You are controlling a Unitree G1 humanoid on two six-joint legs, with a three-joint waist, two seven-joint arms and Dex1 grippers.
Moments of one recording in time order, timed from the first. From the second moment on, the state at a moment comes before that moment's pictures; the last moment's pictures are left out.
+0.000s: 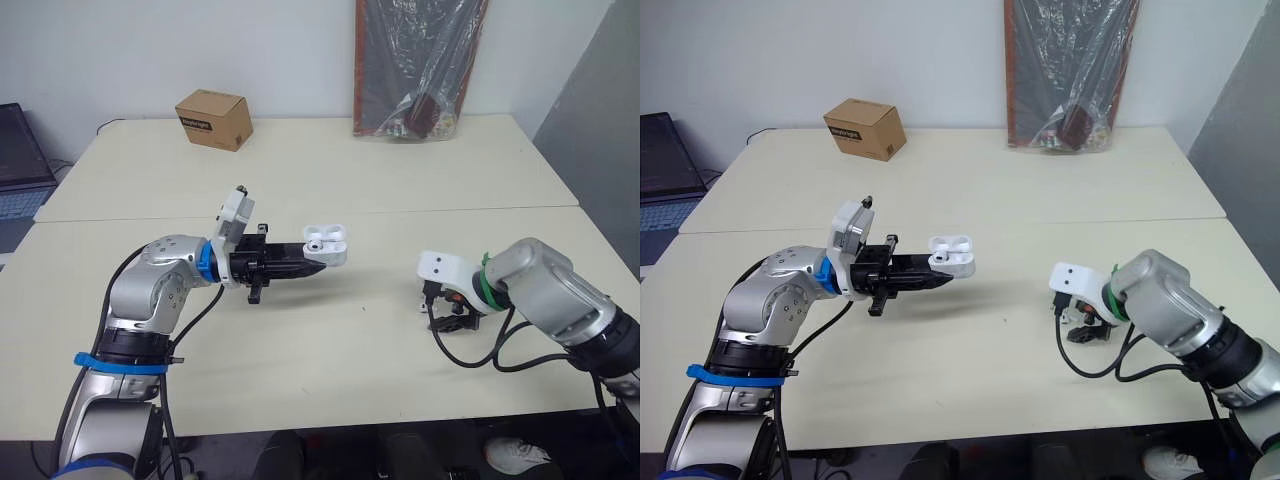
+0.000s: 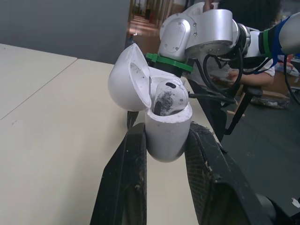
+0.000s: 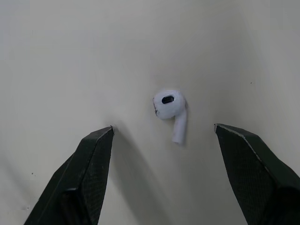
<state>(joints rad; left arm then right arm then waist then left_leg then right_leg) -0.59 0.59 0.00 0.08 -0.61 0.50 -1.41 -0.80 -0.87 0.65 -0.28 -0.04 1.20 1.16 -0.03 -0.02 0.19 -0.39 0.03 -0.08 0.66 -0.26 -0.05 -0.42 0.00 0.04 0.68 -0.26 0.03</state>
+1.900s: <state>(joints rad) -0.58 0.56 0.00 0.08 -0.61 0.49 -1.36 -1.04 -0.76 0.90 -0.23 0.12 1.43 0.96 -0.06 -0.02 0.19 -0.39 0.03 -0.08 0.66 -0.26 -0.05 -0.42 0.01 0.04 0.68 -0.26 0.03</state>
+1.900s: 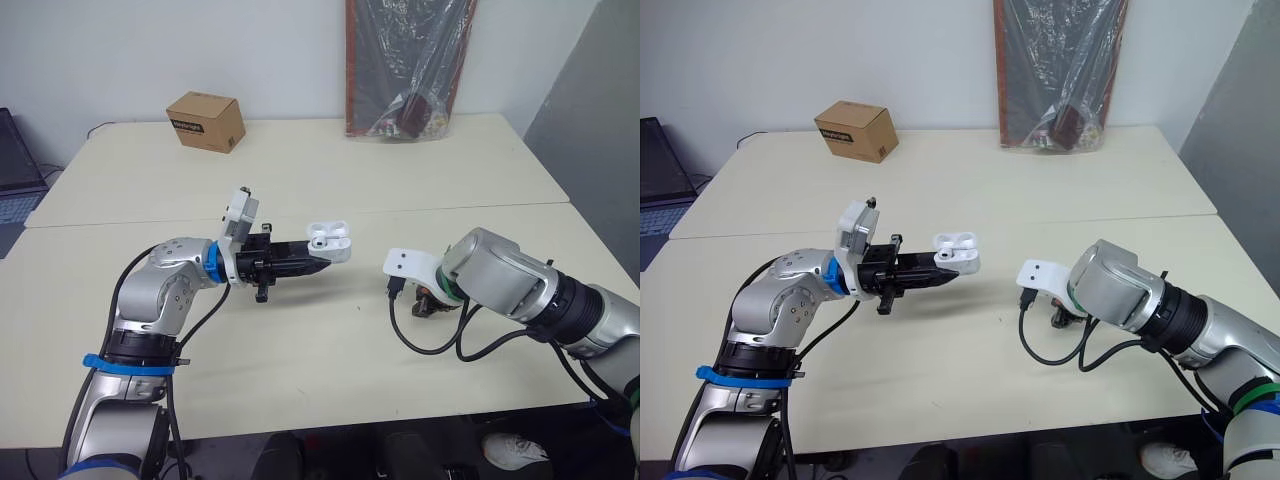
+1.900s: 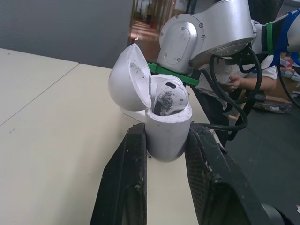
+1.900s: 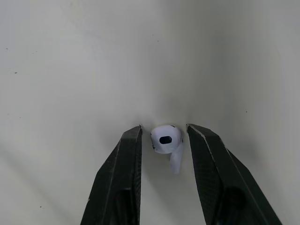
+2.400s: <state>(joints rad) -0.58 0.56 0.00 0.08 -0.61 0.49 -1.36 -1.05 -0.77 0.91 -0.24 0.15 1.43 0.95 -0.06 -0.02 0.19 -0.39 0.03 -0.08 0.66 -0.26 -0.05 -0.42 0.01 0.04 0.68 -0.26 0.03</state>
